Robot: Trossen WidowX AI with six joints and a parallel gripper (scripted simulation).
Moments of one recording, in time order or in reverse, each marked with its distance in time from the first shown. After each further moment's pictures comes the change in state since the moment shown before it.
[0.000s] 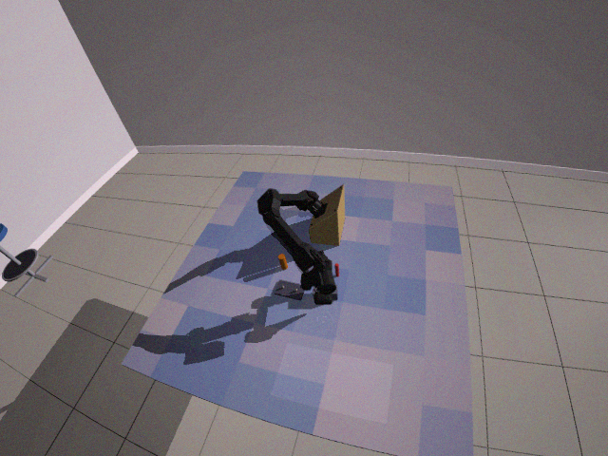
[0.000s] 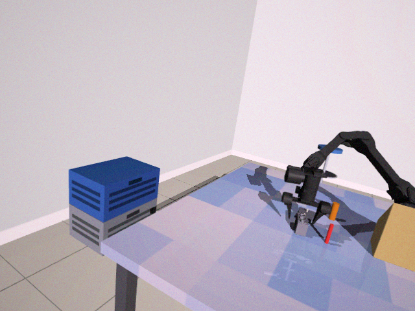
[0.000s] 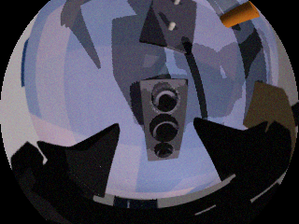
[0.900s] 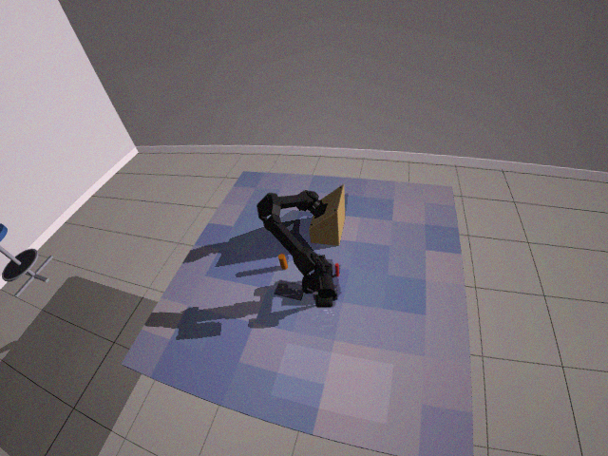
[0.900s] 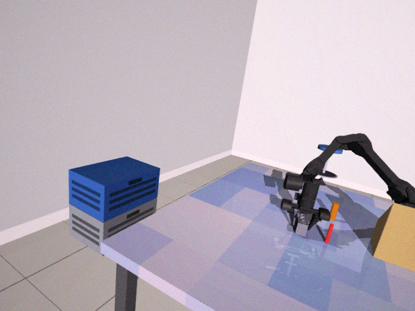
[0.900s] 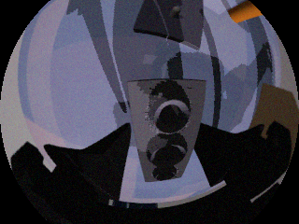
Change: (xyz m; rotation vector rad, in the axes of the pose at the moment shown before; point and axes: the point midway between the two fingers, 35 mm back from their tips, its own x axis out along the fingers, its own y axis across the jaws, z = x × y) arm 0.029 -0.004 0.000 -0.004 -0.004 -0.007
